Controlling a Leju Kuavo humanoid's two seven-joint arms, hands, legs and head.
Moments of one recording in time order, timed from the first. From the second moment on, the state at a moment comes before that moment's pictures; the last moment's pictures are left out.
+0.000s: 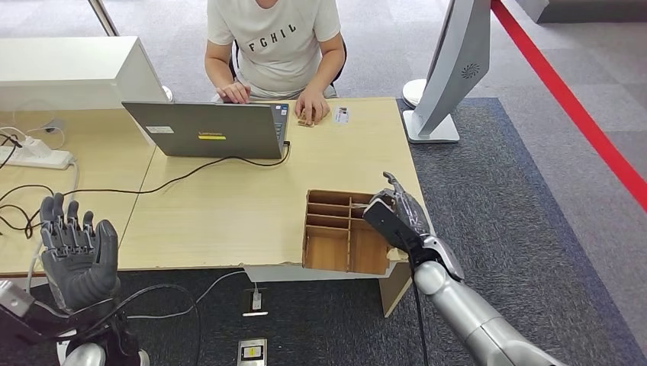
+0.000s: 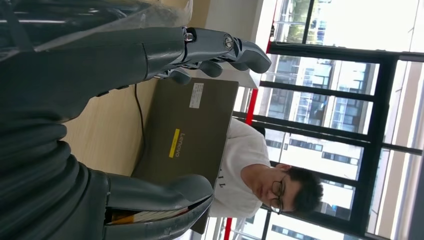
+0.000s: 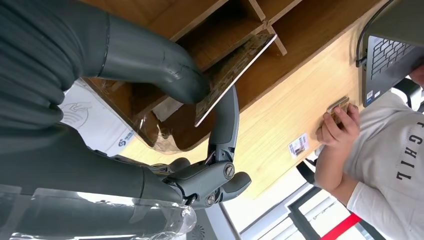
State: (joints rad) left arm -0.01 0.23 -0.37 -1.85 0.31 0.69 -0.58; right arm -0.53 -0.21 0.64 -0.96 0.25 -0.29 -0.14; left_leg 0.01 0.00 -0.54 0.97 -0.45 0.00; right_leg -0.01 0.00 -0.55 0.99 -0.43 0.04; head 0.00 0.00
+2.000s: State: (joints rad) left arm -0.04 0.21 -0.37 -1.84 0.38 0.69 -0.65; right arm -0.76 -0.16 0.64 -1.14 0.26 -0.43 -0.12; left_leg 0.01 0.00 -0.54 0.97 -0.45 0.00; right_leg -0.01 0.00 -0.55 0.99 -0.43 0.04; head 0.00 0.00
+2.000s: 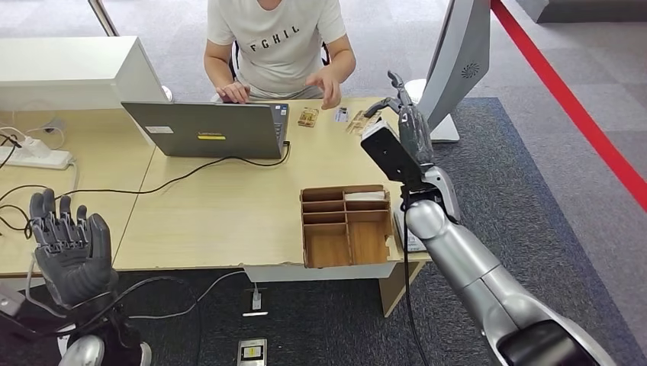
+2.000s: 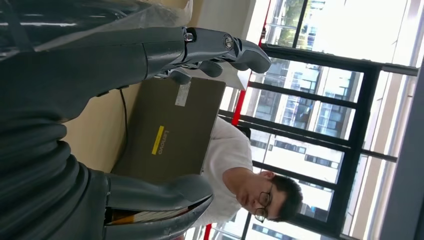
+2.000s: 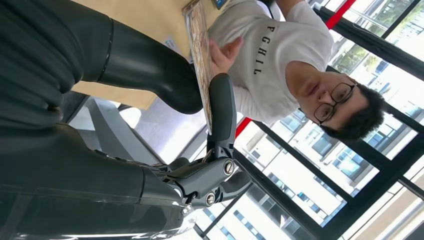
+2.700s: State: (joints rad) left arm -0.06 0.20 -0.40 -1.80 0.42 0.69 -0.69; right arm -0.90 -0.06 0.66 -0.85 0.29 -0.48 -0.14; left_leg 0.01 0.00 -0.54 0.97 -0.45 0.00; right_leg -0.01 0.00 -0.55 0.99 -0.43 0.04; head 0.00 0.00
